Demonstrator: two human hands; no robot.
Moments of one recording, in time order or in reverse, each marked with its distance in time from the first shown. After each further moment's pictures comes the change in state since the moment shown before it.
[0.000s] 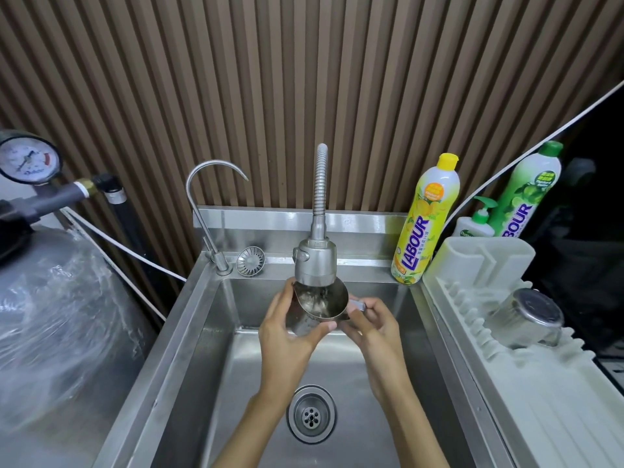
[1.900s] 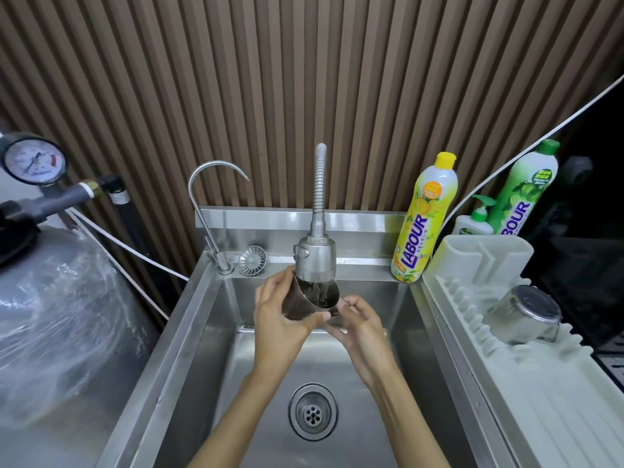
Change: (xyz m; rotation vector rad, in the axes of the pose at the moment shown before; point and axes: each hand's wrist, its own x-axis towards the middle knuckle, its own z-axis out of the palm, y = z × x) left_hand 0.014 0.011 -0.010 0.196 0.002 -0.009; right_hand 0.019 0.023 -0.001 0.160 -0.184 0.120
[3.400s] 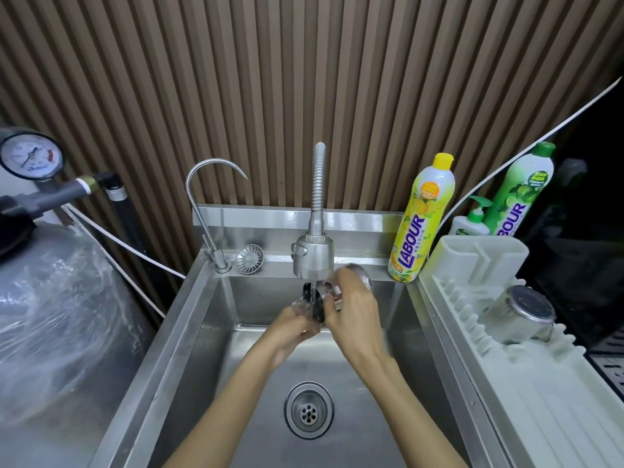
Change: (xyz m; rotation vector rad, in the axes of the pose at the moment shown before) left_hand 0.019 -0.039 0.027 -0.431 -0.548 -0.651; right_hand 0.004 -0.022 0.024 -1.276 0.163 -0.585
